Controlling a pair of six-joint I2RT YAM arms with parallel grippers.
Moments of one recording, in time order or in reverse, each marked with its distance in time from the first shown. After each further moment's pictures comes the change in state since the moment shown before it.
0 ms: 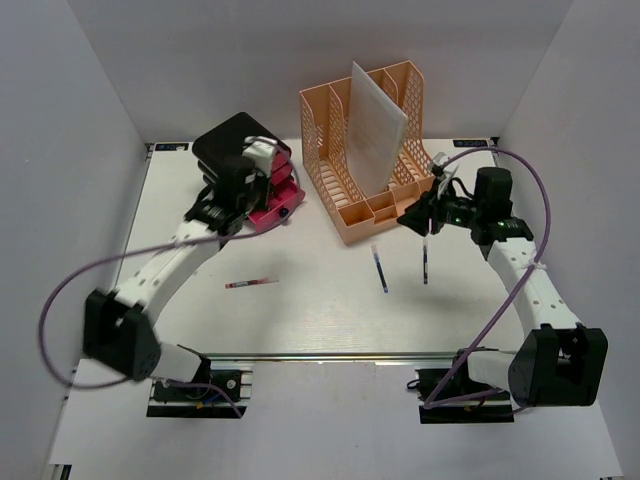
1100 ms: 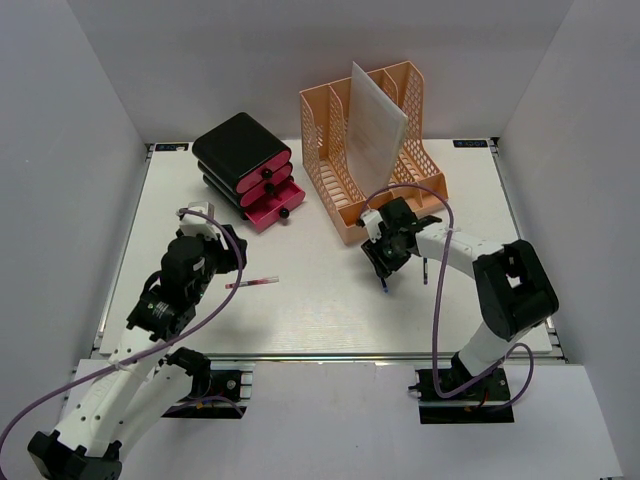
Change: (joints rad) left arm 0.005 -0.860 -0.547 -0.138 -0.021 -0.436; right arm 0.451 0.438 0.027 -0.254 0.784 -0.041
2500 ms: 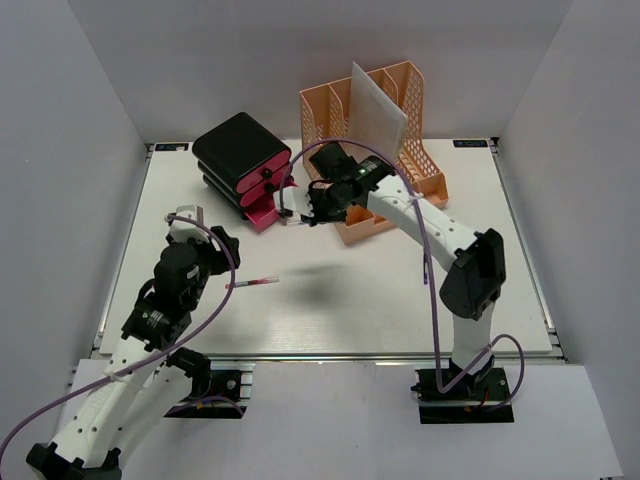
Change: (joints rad) left arm 0.000 -0.064 -0.017 0.000 -0.074 -0.015; right arm 0.268 0.248 0.901 -0.542 -0.144 -0.728
